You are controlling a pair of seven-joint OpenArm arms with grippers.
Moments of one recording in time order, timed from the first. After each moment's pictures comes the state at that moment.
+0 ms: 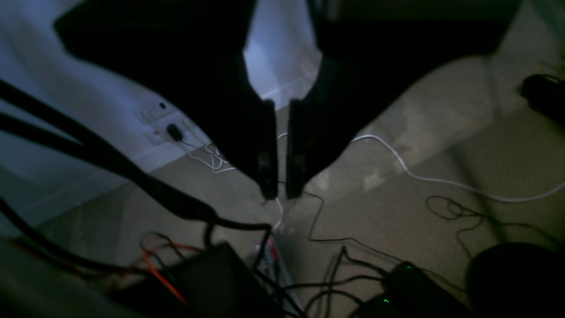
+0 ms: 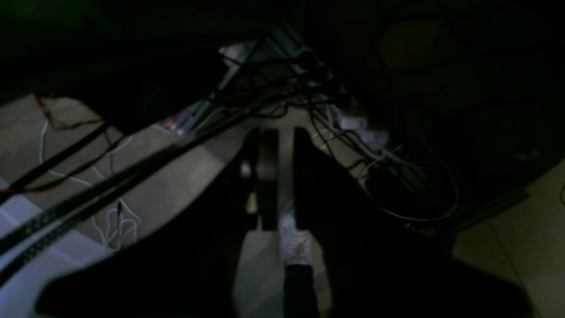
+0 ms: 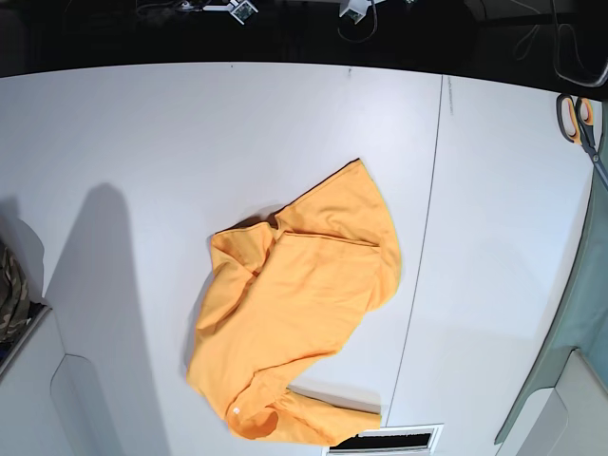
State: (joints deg) left arm 4.7 0.5 17.1 8.4 5.3 -13.8 9.5; right arm -6.5 -0.2 -20.5 11.4 -24.5 1.8 3.9
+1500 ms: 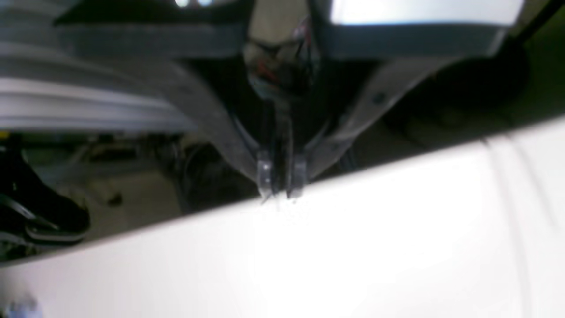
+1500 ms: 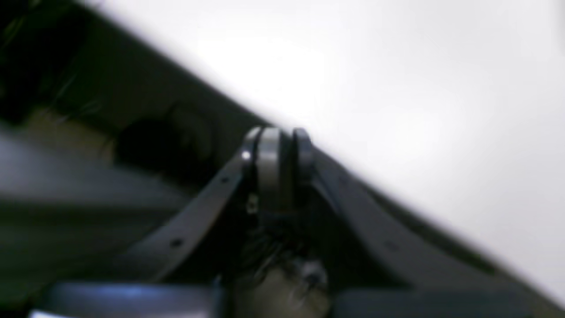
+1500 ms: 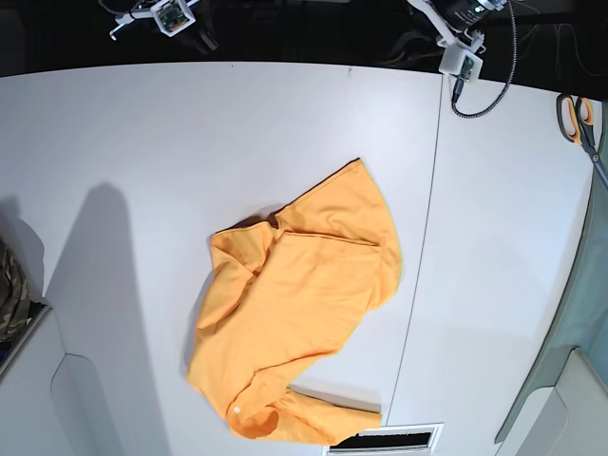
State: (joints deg) left arm 43.8 -7.8 -9.8 101.9 -22.5 -36.0 18.3; right arm -45.3 23.7 -20.5 98.1 -0.5 -2.4 2.2
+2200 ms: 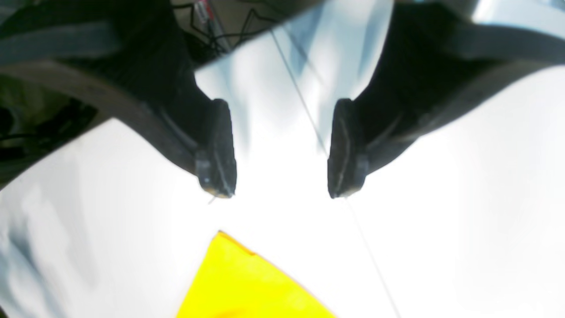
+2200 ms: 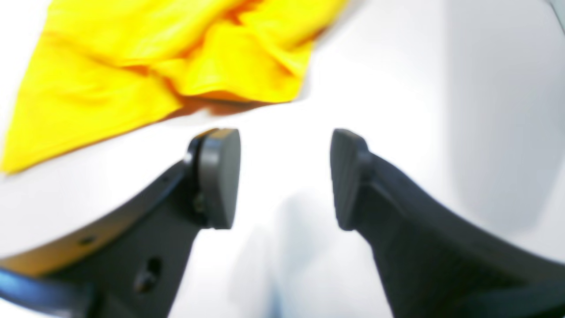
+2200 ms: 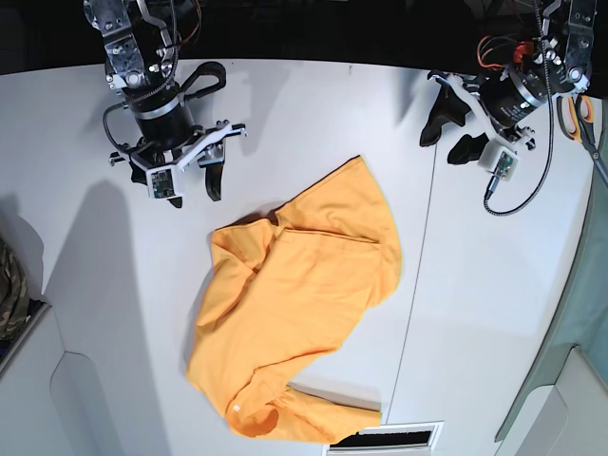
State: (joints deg) left arm 25.2 -22.4 -5.6 96.4 -24.2 -28.2 24.1; right arm -12.5 10.2 -15.4 87.5 6.8 -5.6 -12.4
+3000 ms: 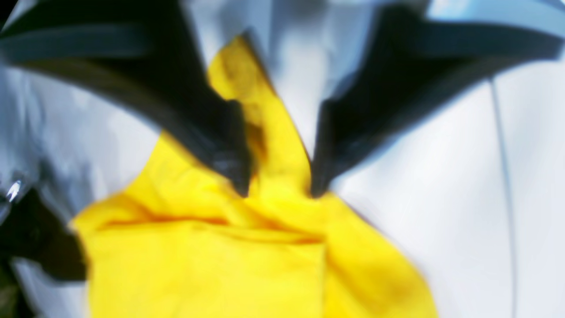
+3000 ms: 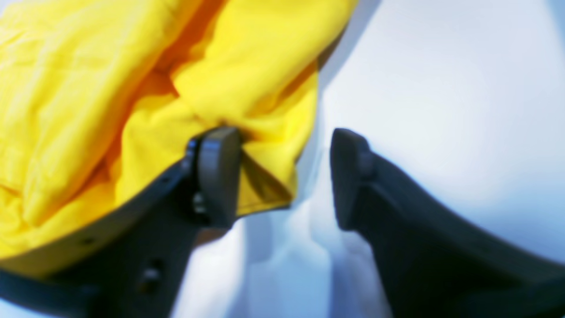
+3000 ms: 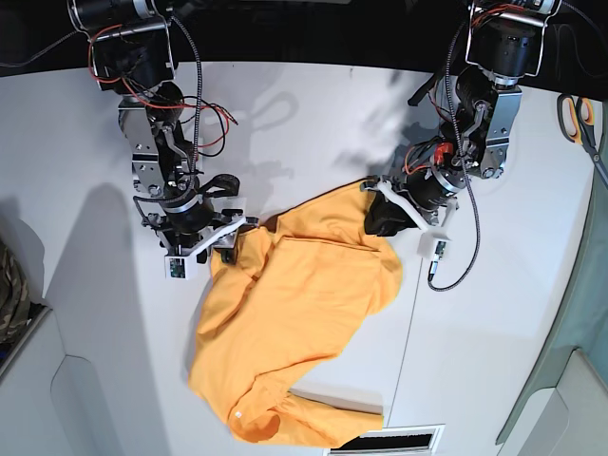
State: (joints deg) left arm -3.7 -10.7 4.4 58.2 -22.3 -28.3 16.9; right arm 11.2 0.3 -6.4 51.4 11.2 5.5 -7.7
